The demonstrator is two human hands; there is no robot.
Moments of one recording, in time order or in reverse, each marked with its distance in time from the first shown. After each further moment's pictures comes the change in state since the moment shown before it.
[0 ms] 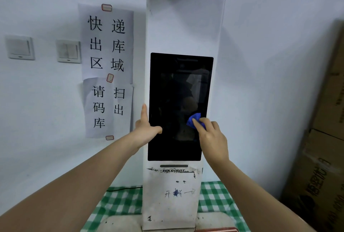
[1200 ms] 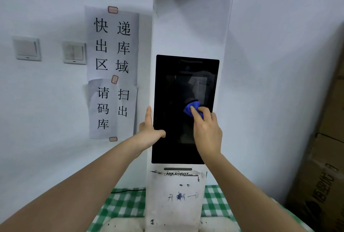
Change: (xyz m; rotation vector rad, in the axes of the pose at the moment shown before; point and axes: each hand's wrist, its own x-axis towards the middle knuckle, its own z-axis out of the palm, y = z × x) left_hand -0.001 -0.003 -0.004 -0.006 -0.060 -0.005; right_hand 0.036 -0.033 0.000 0.064 0.170 0.132
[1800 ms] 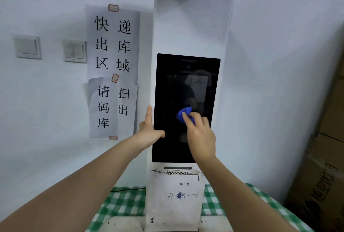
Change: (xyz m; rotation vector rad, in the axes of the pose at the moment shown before) left_hand 0.003 -0.004 0.000 -0.014 0.019 0.009; right_hand -0.015 -0.011 0.008 0.011 -0.044 -0.111
